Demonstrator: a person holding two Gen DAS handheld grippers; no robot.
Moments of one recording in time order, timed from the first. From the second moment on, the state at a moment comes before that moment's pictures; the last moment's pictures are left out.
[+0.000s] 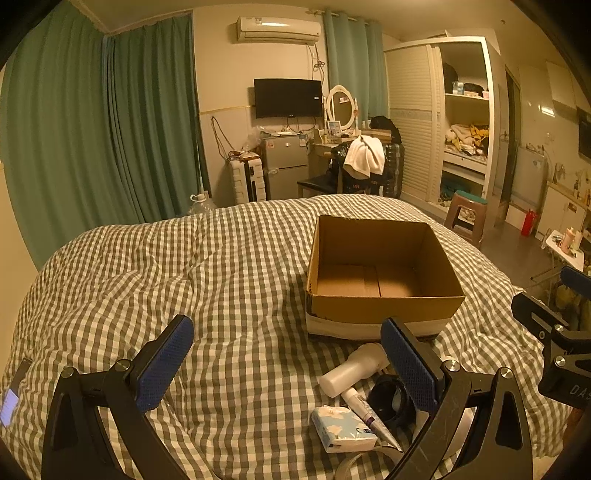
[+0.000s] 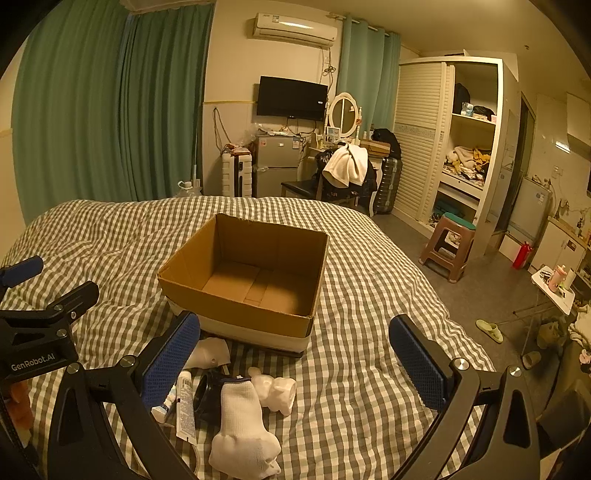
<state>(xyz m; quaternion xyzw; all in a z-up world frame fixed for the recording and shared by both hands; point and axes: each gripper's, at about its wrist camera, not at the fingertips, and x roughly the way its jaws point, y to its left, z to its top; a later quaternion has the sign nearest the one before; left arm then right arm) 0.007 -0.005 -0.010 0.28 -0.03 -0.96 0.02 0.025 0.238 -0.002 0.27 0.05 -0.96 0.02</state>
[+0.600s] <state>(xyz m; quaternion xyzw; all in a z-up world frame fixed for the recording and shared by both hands) 0.009 -0.005 -0.011 0.29 -0.03 -0.96 0.02 0.028 0.237 0.001 0.26 0.05 -0.96 0.03</state>
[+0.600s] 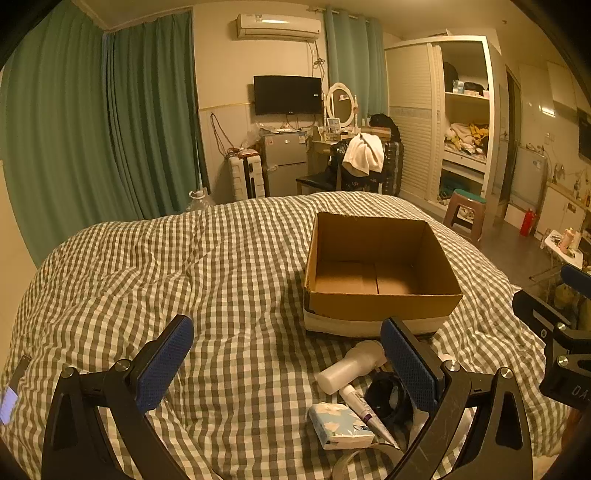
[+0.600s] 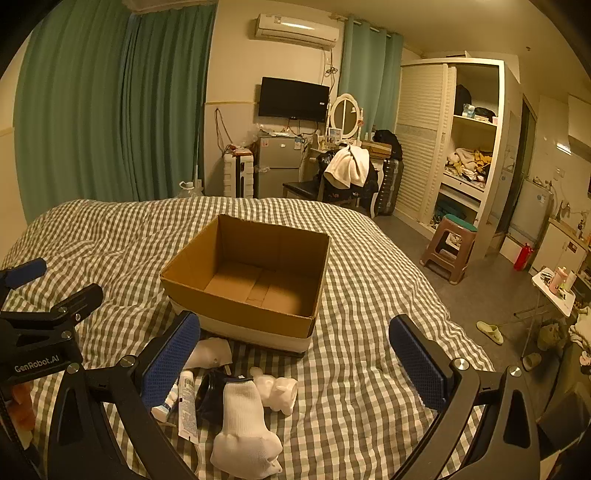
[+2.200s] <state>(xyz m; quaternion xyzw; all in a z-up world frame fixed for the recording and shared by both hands) -0.016 0.003 -0.122 0.47 -0.07 -0.88 -0.03 -0.016 0.218 -0.127 0.49 0.10 -0.86 0.07</state>
